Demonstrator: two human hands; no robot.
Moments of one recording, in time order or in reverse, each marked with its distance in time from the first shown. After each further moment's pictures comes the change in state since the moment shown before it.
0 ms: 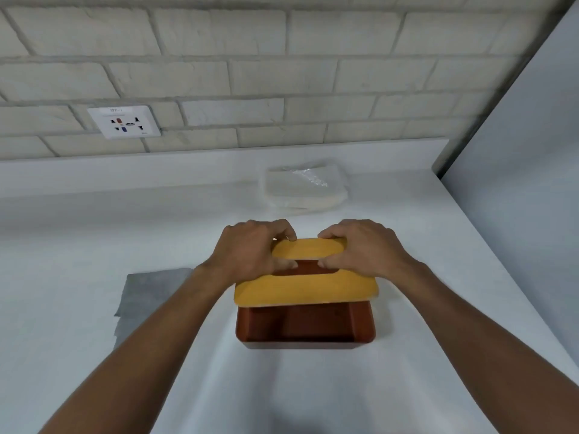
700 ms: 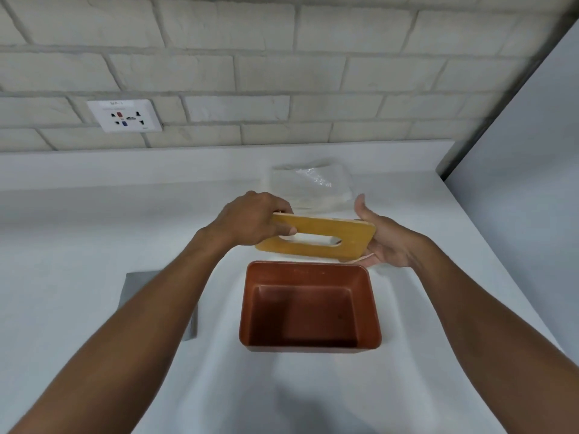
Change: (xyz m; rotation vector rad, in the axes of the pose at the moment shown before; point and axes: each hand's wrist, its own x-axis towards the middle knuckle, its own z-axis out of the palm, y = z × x) left_hand 0.042 -0.026 -0.026 -0.222 -0.089 0.022; right_hand 0.039 0.049 0.002 1.111 -0.417 0.342
